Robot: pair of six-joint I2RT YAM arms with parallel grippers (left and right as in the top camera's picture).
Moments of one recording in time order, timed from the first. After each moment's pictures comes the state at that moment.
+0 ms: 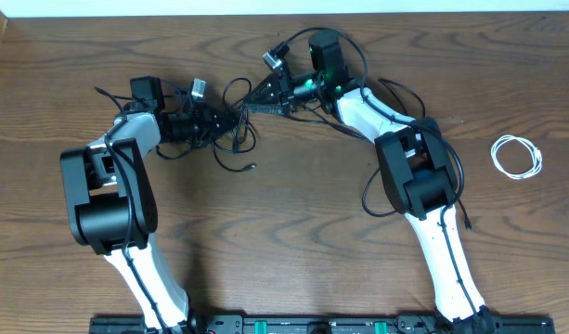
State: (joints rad) left arm 0.17 2.11 1.27 -0.38 1.10 -0.27; right arm 0.44 2.57 1.93 0.18 -1.34 0.96
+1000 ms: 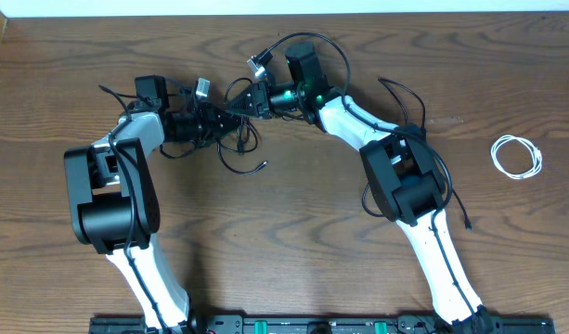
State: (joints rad) left arm 0.15 2.11 1.27 -0.37 1.08 -0.27; right arm 0.52 2.57 1.93 0.17 -1.10 0.85
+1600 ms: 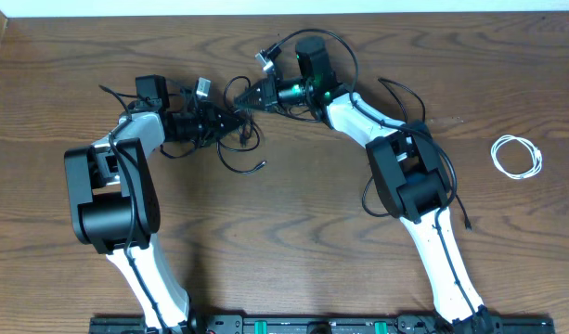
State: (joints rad) left arm 0.15 2.11 1.27 -0.37 1.09 -0.27; right arm 0.48 2.57 1.92 0.23 -1.15 0.92
